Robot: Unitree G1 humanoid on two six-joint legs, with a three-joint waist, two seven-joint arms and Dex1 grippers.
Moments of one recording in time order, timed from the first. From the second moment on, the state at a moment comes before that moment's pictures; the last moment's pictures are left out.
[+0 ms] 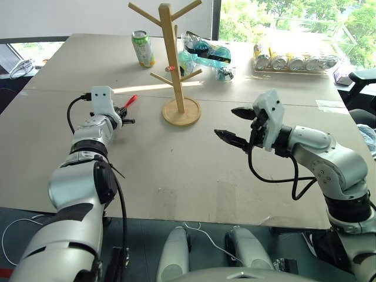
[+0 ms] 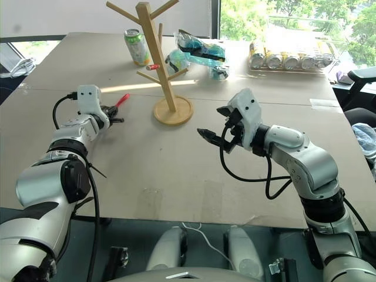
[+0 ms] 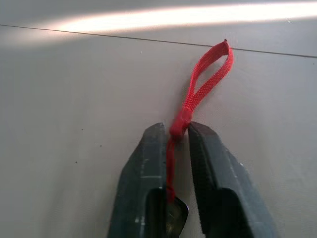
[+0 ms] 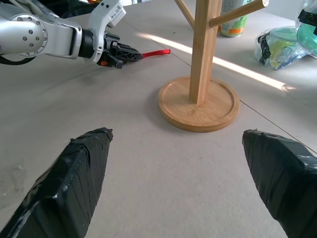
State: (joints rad) left arm -1.10 0.59 0.30 1.37 -0.01 0.12 -0.33; right arm -0.54 -0.47 0.10 -0.45 0.53 0.86 0.56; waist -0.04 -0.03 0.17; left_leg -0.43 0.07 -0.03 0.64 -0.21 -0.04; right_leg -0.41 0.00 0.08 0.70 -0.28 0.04
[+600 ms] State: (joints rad) left arm -1.10 0.60 0.30 1.37 0.00 0.08 -0.36; right arm -0.52 -0.47 0.10 -0.46 0.54 0.86 0.54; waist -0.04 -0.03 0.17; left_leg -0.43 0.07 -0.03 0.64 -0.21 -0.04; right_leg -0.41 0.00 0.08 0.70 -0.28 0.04
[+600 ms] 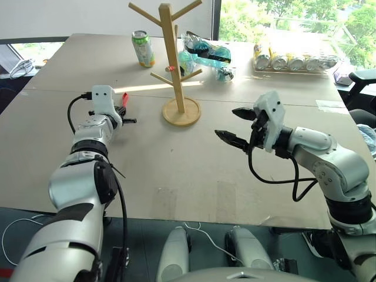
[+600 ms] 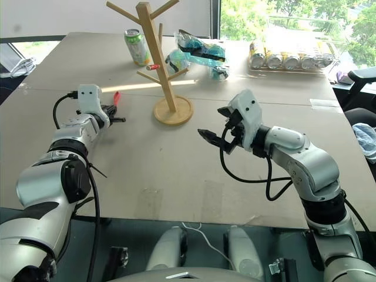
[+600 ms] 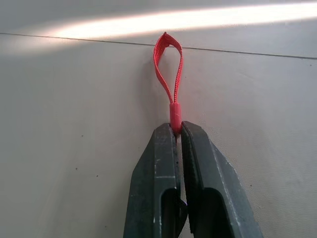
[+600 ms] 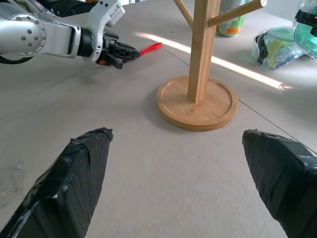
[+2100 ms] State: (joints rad) left arm -0.30 0.45 0.15 -0.58 -0.27 0.51 -0.30; right arm -0.61 -0.45 0.02 -0.60 0.73 0.80 0.51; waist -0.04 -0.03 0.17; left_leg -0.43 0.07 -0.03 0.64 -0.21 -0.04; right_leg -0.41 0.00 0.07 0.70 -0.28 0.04
